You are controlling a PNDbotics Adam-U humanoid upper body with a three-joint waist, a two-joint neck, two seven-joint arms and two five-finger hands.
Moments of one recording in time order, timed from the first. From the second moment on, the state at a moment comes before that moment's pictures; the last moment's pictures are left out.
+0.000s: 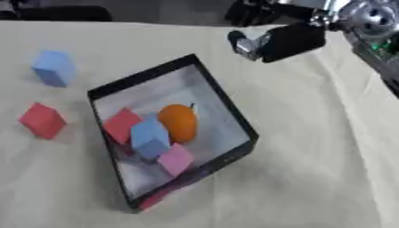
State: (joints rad) left arm -0.19 0.55 0.09 -1.92 0.16 0.15 0.32; right arm -0.84 -0.74 0.42 -1.94 0.25 0.53 0.52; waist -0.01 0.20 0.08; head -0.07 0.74
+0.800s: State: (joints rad) left arm -0.30 0.93 0.00 -1.93 0.00 0.10 -0.03; right arm -0.44 -0.68 -0.03 -1.94 -0.14 0.31 -0.19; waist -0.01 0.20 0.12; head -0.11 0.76
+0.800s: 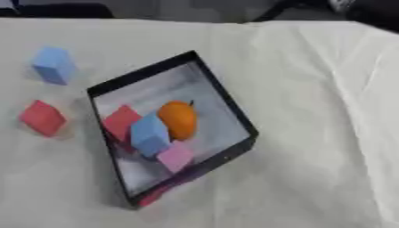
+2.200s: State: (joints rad) left arm -0.56 1.10 -0.28 -1.56 -0.46 -0.22 -0.68; right arm -0.41 -0.73 -0.02 -1.90 -0.33 0.23 -0.45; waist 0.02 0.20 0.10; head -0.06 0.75
